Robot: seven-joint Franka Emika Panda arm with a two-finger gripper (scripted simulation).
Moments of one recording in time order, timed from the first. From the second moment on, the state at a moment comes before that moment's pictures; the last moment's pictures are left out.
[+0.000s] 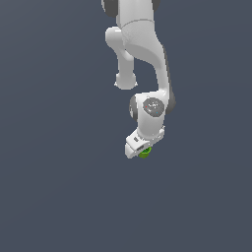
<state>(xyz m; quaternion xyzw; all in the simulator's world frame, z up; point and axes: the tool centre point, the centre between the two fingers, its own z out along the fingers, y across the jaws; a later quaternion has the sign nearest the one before) 0.006 0.086 0.047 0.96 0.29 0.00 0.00</state>
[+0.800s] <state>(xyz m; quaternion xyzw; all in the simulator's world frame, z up) -0.027 0.109 0.142 0.96 0.29 0.00 0.00</state>
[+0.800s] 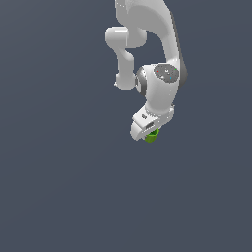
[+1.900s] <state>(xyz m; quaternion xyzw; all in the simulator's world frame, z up) -0.106 0.169 0.384 0.96 0.29 0.00 0.00</state>
